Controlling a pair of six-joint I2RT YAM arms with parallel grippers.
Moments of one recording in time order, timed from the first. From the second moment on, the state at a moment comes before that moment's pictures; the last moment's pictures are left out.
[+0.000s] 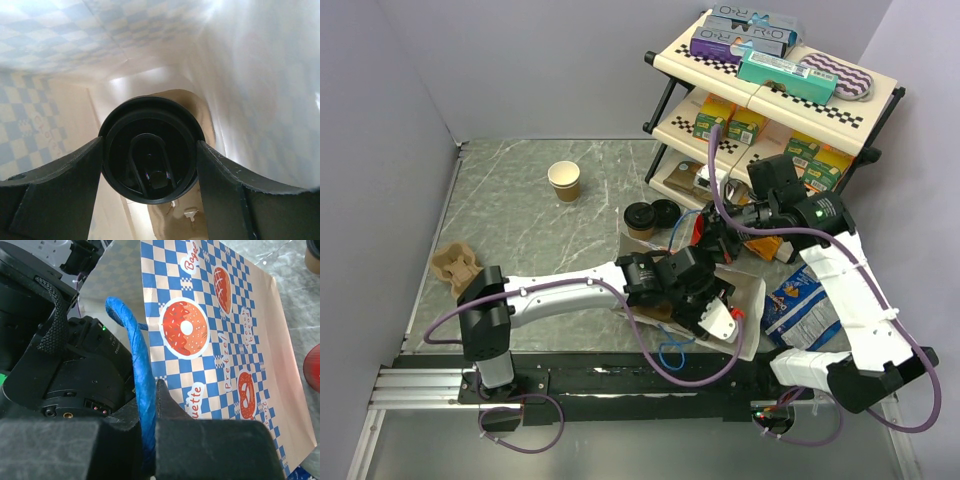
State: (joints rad) left arm -1.24 1.75 1.48 -0.49 0.27 0.93; right arm 0.43 1.21 1.58 -1.25 -0.74 -0.16
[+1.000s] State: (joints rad) left arm -1.20 1.93 1.76 -0.75 0.38 0.94; right arm 0.37 1.23 1.59 -1.23 -0.54 -0.24
